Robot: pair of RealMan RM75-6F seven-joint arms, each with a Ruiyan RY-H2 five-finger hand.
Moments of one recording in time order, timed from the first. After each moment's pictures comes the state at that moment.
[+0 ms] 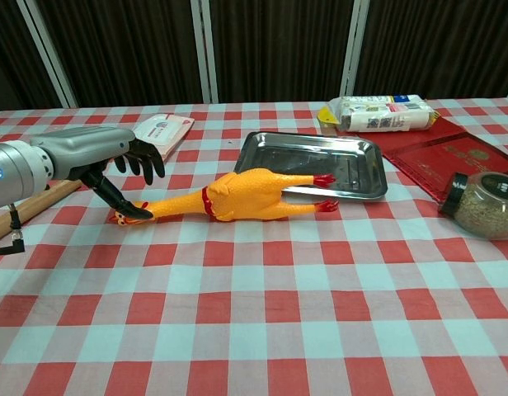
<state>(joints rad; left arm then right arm) -0.71 -1.54 -0.21 -1.46 1.06 0.87 0.42 0.03 -1.13 0.02 -1.53 -1.61 1.58 0.04</state>
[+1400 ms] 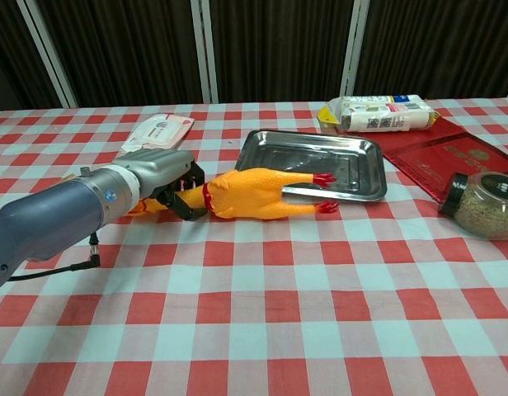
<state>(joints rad) -0.90 -1.84 -0.23 -1.21 0.79 0.93 0.60 -0.02 -1.13 0.03 -1.50 -1.58 1.62 0.10</state>
